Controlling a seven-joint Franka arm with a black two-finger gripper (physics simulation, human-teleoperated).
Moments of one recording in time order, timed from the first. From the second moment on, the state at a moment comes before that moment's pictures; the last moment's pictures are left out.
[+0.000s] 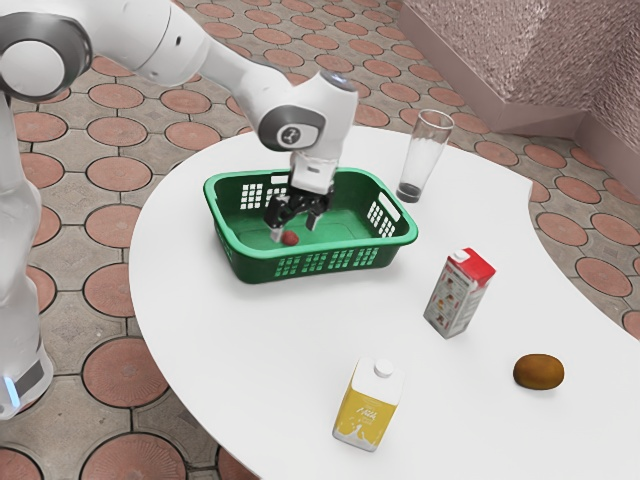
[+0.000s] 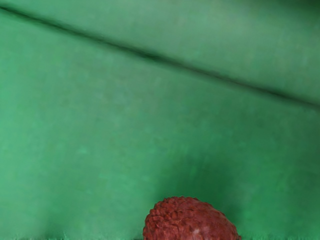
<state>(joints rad) -0.14 -0.05 0.30 -2.16 0.04 2.07 1.28</state>
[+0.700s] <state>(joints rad) -0.14 -0.03 0.30 -2.16 0.03 2.11 1.31</state>
